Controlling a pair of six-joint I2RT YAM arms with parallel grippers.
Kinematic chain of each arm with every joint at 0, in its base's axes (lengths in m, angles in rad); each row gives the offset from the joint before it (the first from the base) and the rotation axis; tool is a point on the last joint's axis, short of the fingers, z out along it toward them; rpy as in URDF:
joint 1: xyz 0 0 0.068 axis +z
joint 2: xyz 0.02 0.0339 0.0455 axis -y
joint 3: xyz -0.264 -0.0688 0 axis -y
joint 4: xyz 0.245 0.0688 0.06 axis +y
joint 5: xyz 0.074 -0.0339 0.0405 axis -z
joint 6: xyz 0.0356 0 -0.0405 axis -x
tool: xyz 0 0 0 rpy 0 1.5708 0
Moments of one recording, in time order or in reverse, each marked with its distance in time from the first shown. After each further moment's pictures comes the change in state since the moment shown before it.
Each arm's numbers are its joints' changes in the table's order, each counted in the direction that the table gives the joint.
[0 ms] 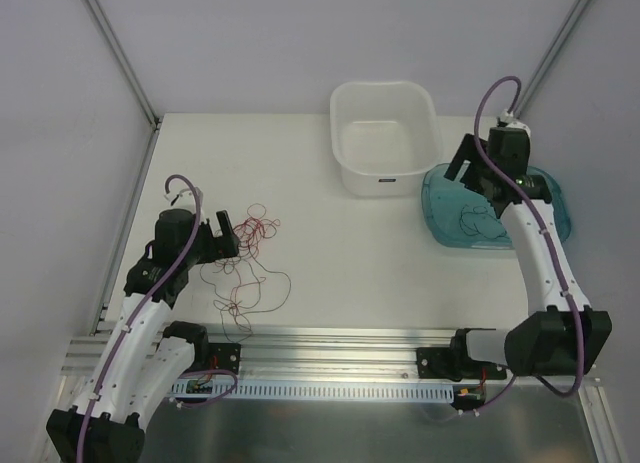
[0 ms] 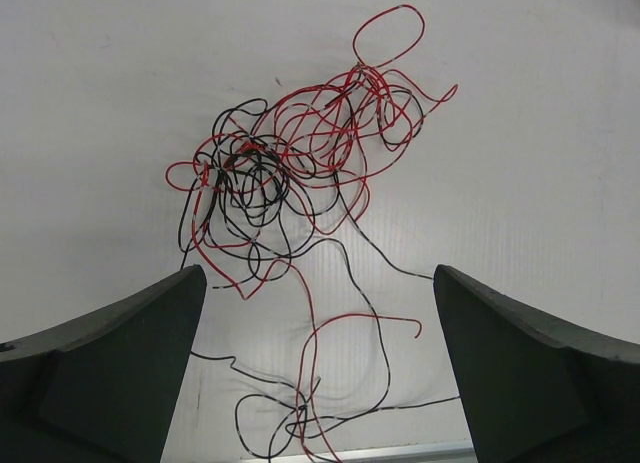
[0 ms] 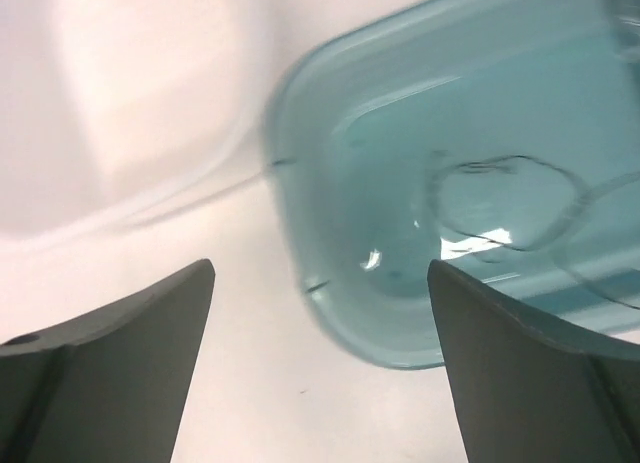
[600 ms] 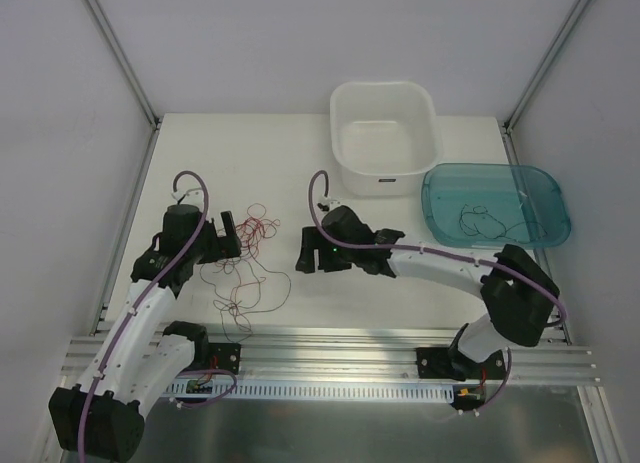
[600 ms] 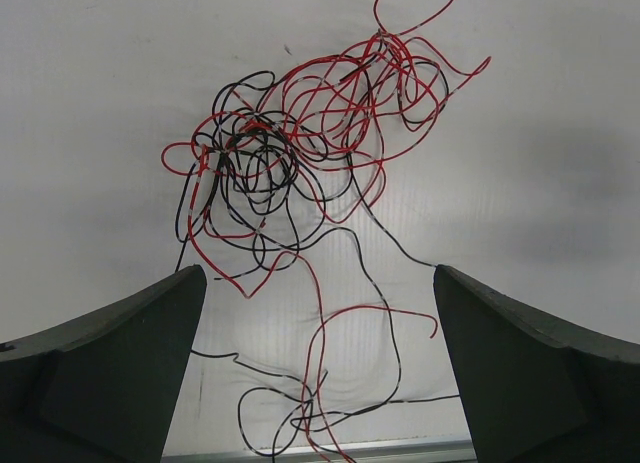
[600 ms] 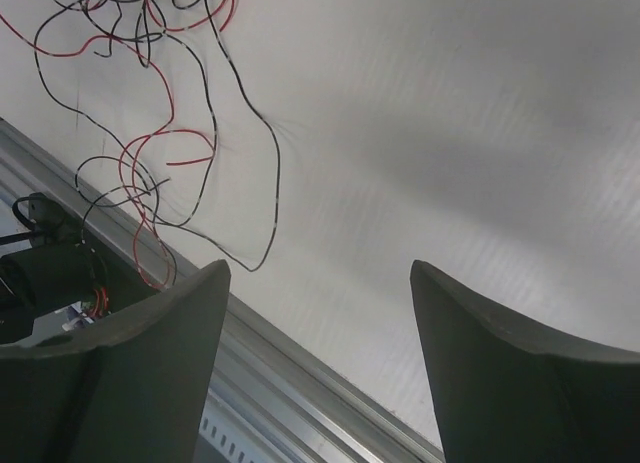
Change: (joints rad) left arm 0.000 -0.097 0.000 0.000 0.001 0.000; right arm 0.939 -0.197 -0.297 -0.395 -0.227 -0.346
